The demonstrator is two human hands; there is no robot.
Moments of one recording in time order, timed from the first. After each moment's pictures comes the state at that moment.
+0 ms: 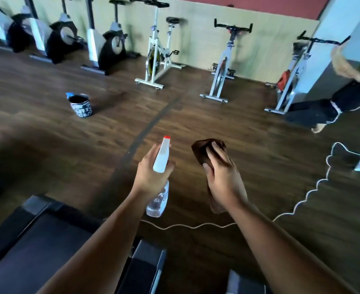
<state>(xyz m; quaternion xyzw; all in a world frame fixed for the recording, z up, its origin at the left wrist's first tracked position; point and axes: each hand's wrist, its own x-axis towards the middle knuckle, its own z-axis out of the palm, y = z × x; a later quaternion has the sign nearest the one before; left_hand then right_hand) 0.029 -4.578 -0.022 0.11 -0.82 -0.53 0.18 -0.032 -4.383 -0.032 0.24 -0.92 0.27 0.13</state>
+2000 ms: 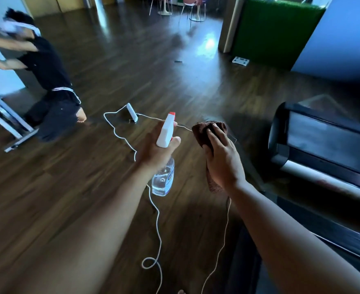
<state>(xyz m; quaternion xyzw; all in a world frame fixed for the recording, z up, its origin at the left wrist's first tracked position) -0.524 -3.788 -0.026 -0.49 -0.68 -0.51 -0.16 -0.342 -3.731 -0.030 -0.44 -0.83 0.12 0.32</state>
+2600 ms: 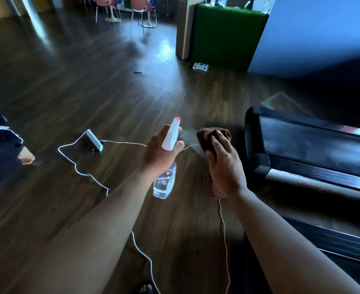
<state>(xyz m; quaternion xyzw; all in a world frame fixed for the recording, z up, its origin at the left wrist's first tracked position) -0.617 -3.535 -0.020 -0.59 -0.61 -0.48 -0.22 -0.422 -3.522 -0.029 -0.57 -0.76 0.09 0.30</state>
